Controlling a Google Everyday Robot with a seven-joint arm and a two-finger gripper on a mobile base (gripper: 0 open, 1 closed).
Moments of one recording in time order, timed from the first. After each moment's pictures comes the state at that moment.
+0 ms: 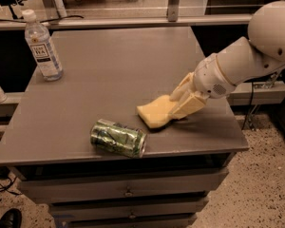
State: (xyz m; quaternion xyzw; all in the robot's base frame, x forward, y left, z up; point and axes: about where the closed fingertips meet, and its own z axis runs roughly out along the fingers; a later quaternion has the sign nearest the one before) arm 0.522 -0.101 0.847 -0.63 0.70 0.17 0.29
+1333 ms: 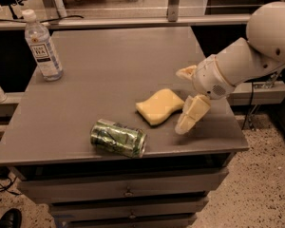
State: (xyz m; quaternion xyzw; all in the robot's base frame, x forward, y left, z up) arm 0.519 -0.100 0.845 -0.63 0.70 0.18 0.29
